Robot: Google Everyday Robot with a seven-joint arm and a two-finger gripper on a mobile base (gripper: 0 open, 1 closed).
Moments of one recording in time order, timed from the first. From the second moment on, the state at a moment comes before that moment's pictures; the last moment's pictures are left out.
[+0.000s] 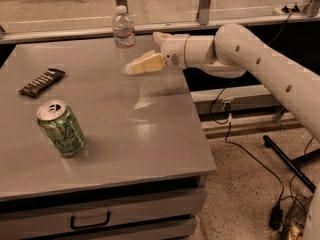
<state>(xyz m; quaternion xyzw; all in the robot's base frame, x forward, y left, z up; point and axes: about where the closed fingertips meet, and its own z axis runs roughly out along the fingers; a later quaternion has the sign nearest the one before) 0.707 0.047 0.904 -0.44 0.63 0.33 0.55</state>
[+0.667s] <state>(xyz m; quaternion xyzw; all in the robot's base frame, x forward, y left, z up) 0.740 0.069 0.895 -0.44 0.62 0.34 0.55</state>
